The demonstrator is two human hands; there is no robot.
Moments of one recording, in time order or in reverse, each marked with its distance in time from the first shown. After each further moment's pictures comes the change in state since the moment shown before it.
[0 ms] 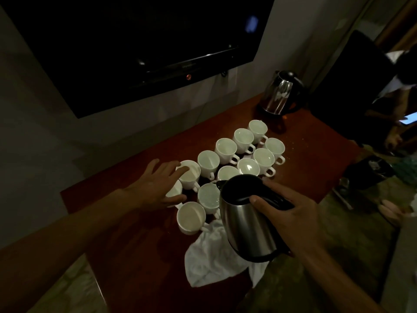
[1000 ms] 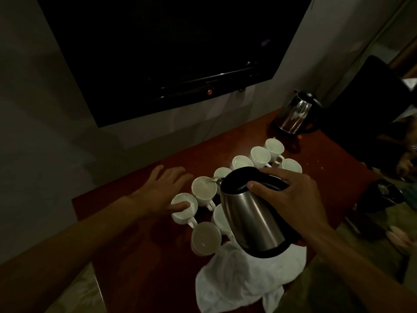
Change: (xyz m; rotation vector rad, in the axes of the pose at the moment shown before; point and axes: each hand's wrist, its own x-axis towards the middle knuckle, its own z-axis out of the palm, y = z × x) left_hand -0.004 -0.043 -0.009 -0.015 0.025 -0.032; right_hand 0.080 -0.069 0.037 -0.237 -0.108 -0.113
